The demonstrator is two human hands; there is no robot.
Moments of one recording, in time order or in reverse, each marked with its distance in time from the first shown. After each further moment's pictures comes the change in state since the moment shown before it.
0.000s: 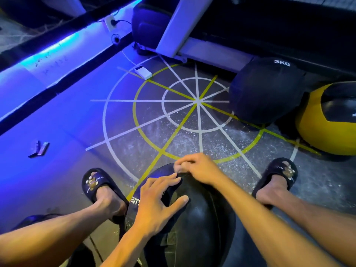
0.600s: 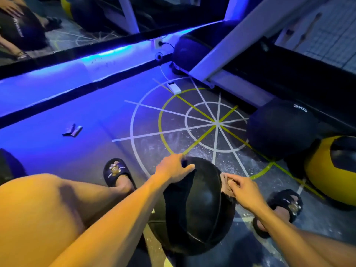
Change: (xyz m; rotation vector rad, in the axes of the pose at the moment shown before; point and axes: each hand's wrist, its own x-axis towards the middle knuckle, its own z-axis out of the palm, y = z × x) left_hand 0.069 0.009 -0.062 0.280 -0.277 -0.319; right_hand -0.079 0.010 -0.023 -0.218 0.274 0.058
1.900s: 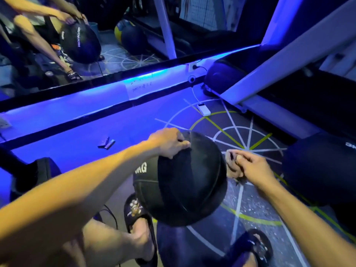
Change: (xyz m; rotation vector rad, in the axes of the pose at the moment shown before) left_hand 0.012 -0.007 -0.199 0.157 0.099 -0.001; right_hand 0.100 -0.151 -0.036 0.474 -0.001 -0.146
